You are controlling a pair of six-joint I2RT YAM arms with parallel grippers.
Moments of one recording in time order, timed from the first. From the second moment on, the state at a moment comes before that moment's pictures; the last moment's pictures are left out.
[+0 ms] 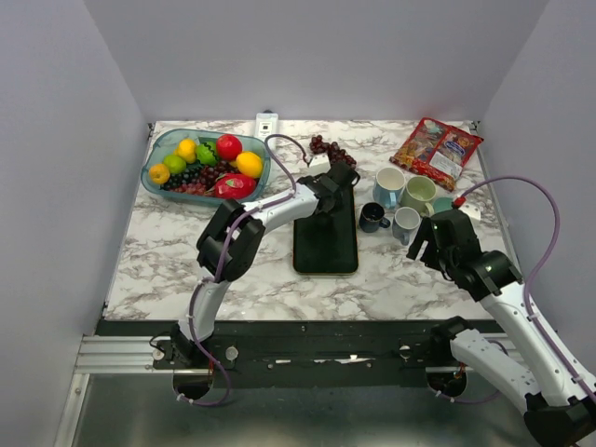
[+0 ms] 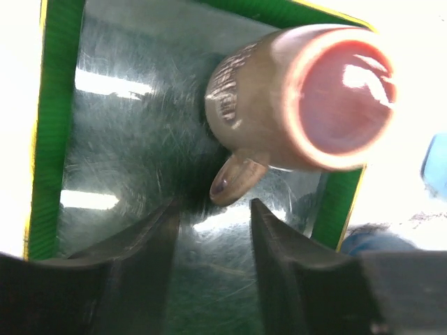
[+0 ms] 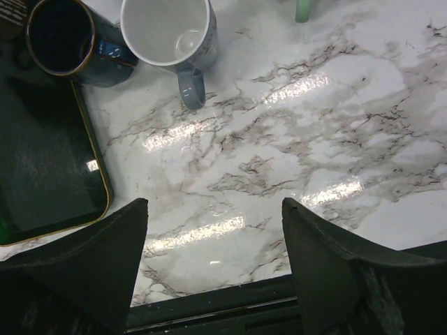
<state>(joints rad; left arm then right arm) -0.78 2.17 1.71 -0.55 -0.42 -0.95 0.41 0.76 0.81 -0.91 0.38 0.64</state>
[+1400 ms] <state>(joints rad) -0.74 2.18 1.69 -0.35 -0.31 -0.42 0.41 0.83 0.81 -0.88 0.38 0.64</state>
